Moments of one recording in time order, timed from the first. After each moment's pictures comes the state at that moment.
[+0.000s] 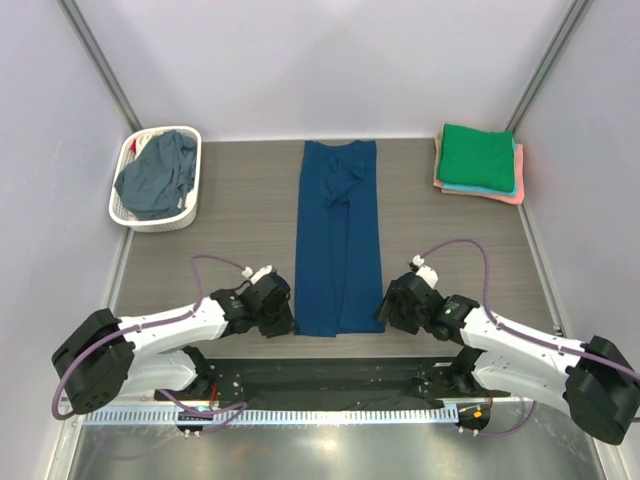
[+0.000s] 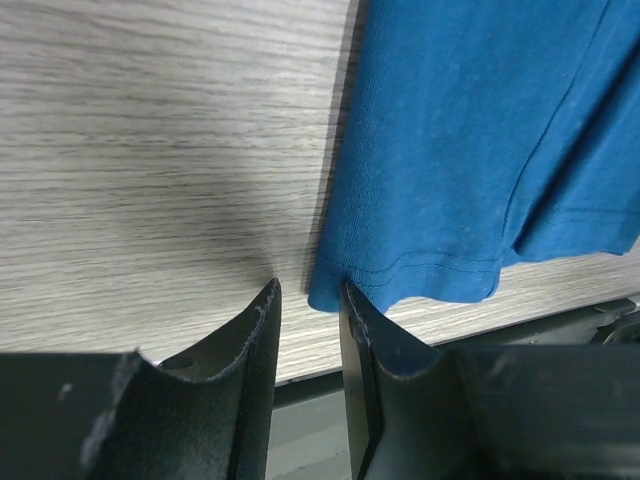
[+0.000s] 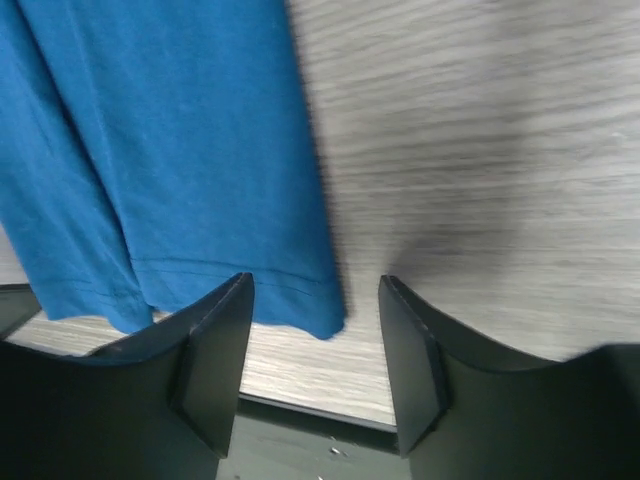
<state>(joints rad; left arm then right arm) -0.90 1.17 0.49 -0.37 -0.05 -1.14 0.79 0.93 0.37 -0.42 0.15 1.08</state>
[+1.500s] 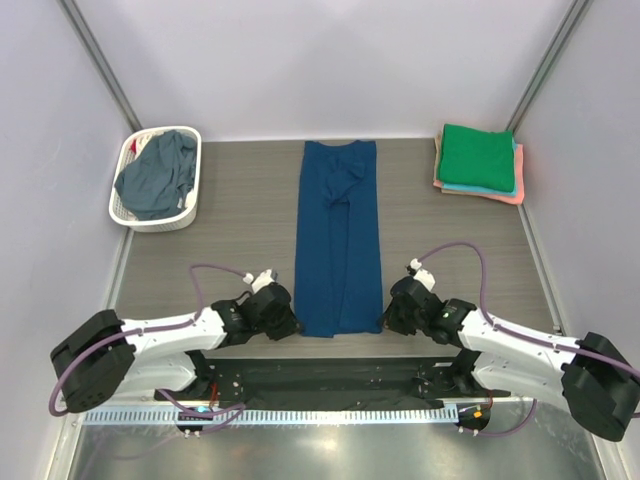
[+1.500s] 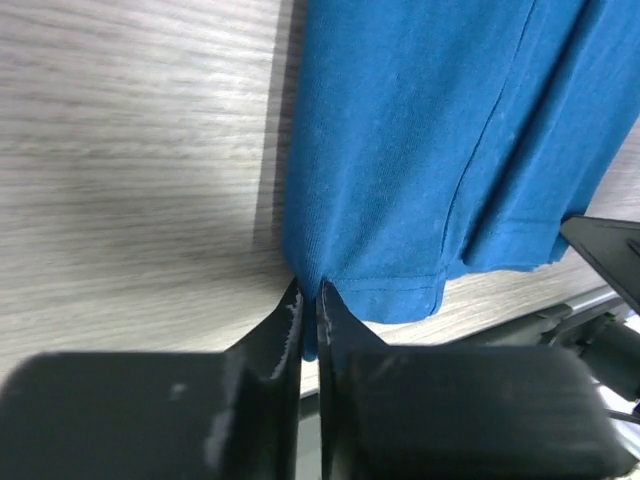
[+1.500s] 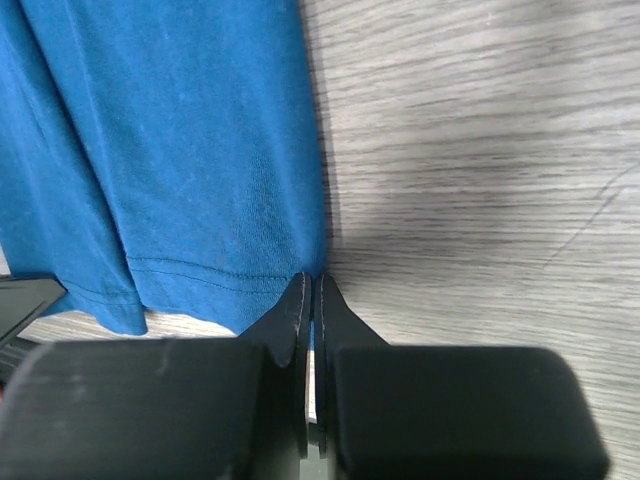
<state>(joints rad) -0.97 1.17 0.39 -0.14 -0.11 -1.25 0.82 0.97 0.33 -0.32 0.13 1.09</state>
